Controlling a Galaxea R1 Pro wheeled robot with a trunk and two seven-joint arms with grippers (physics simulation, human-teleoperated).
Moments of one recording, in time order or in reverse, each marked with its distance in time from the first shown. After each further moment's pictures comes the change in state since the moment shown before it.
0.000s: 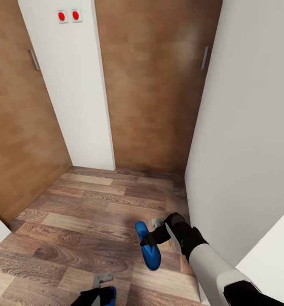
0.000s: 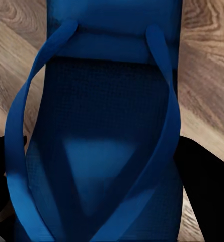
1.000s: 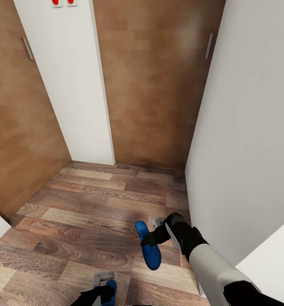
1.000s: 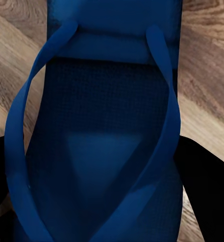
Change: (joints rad) left arm 0.000 -0.002 -0.009 -0.001 -0.004 -0.036 -0.001; right arm 0.000 0.000 0.003 0.000 0.000 -0.002 -0.009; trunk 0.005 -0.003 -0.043
